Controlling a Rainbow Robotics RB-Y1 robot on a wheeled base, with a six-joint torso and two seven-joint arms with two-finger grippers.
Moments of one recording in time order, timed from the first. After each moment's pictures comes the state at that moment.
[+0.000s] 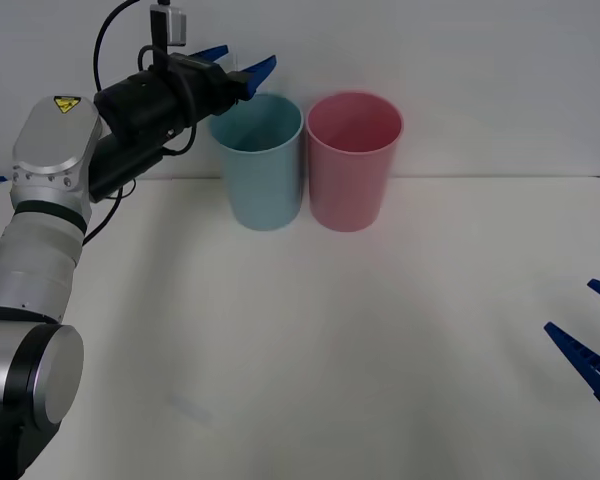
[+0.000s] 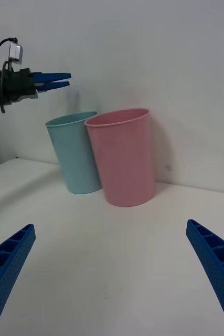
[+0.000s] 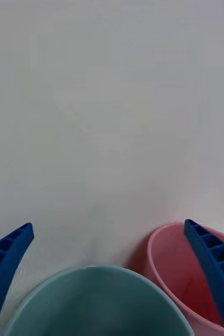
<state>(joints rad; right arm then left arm) 0.35 -0.40 -0.52 -1.66 0.96 -1.22 0.00 -0.87 0.28 0.16 -0.96 -1.54 -0.69 0.36</state>
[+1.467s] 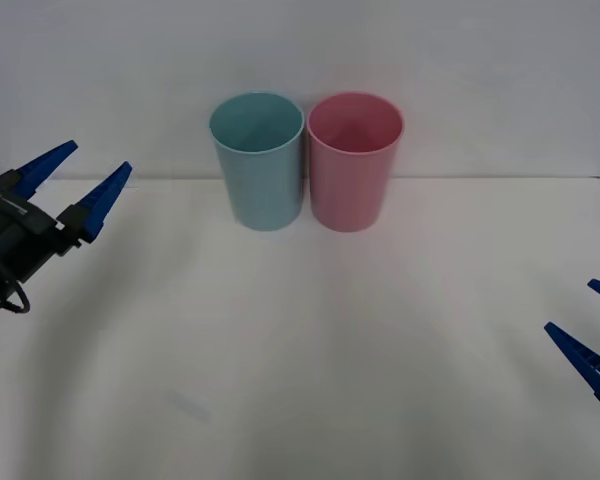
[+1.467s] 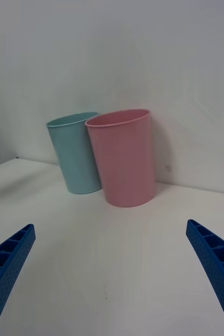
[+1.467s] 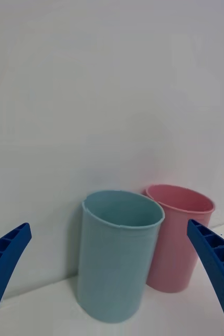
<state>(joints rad) 0.35 -0.40 -0.52 -1.66 0.96 -1.22 0.00 0.01 0.32 0.44 -1.80 -1.21 -0.89 0.29</state>
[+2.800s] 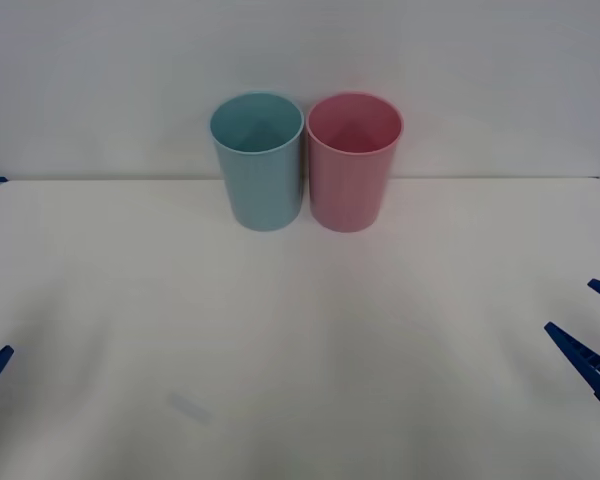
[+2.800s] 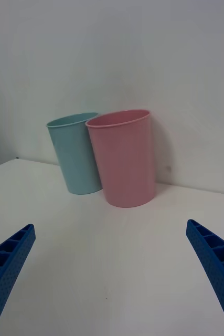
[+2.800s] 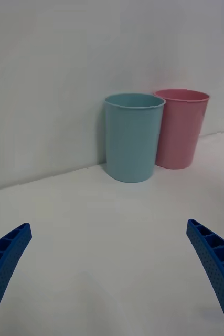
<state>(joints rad) 0.35 -0.40 -0.52 -1.66 0.96 -1.22 0.00 0.57 0.43 0.62 -1.82 -0.92 -1.10 -0.03</state>
